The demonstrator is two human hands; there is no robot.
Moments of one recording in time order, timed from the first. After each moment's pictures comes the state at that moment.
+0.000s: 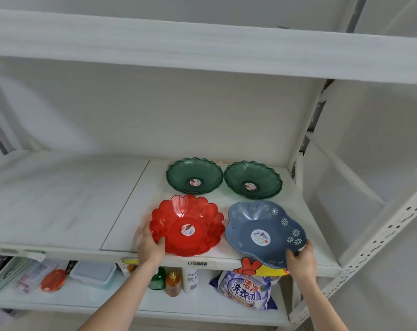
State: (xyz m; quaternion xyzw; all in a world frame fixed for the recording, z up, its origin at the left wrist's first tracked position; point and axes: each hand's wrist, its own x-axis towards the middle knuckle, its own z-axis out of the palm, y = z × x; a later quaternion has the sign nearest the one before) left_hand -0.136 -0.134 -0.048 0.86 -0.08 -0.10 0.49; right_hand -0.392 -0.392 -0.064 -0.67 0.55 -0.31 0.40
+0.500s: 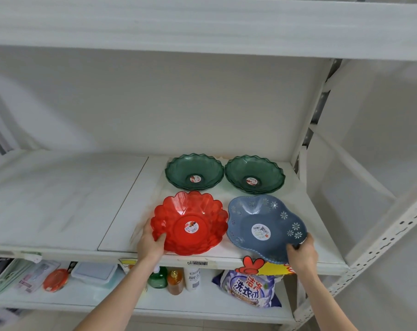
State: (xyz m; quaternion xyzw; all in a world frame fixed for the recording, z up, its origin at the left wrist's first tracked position) left_hand -0.126 -0.142 -0.057 0.86 -0.10 -0.12 0.49; right_hand -0.379 -0.415 -0.083 -0.67 0.56 -0.28 0.39
